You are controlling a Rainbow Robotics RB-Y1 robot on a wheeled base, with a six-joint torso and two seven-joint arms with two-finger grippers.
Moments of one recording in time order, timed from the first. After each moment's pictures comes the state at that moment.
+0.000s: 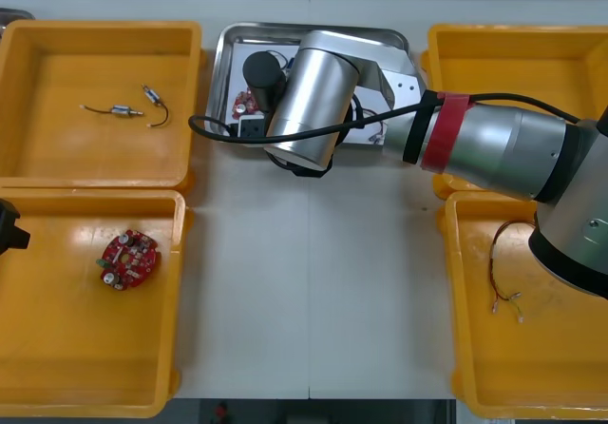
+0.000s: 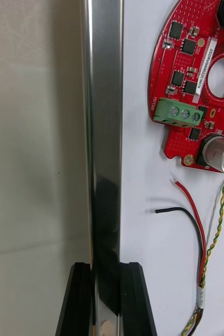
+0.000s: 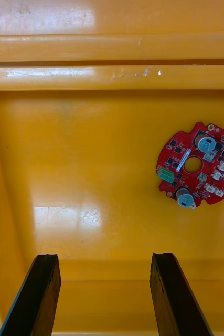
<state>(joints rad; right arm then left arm) -1.26 -0.37 1.11 -1.27 -0.64 1.29 1.85 -0.09 0.82 0.33 -2.19 0.88 1.91 -1.28</state>
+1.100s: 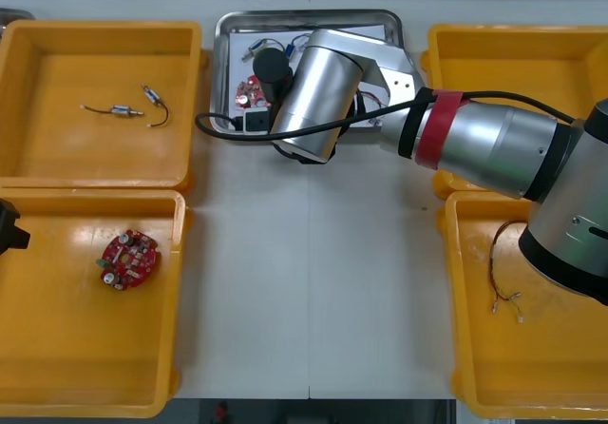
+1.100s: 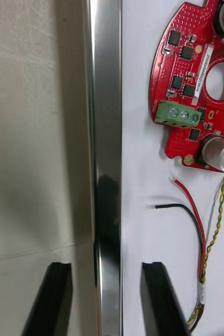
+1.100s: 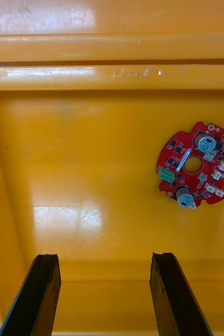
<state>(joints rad) -1.27 -0.34 1.11 -1.15 -0.59 1.18 1.95 -0.09 0.82 0.33 -2.19 0.88 1.91 -1.28</state>
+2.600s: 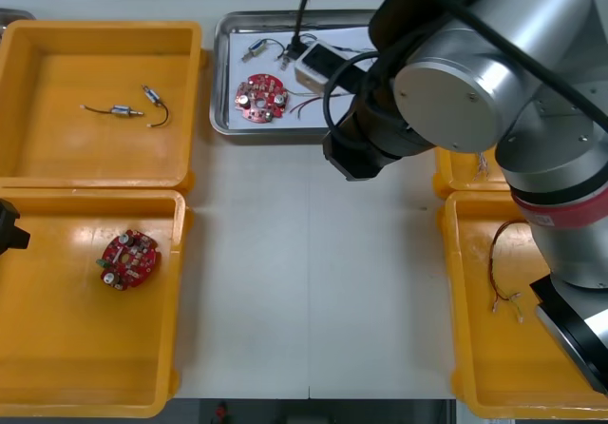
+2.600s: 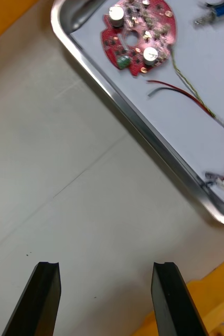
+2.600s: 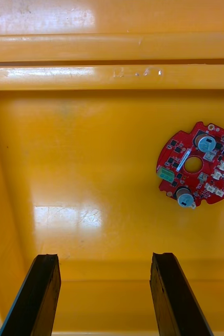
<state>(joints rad) -0.80 -0.36 0.35 -2.09 -0.54 1.92 1.52 -0.09 0.82 0.33 -2.19 0.88 1.91 -1.28</state>
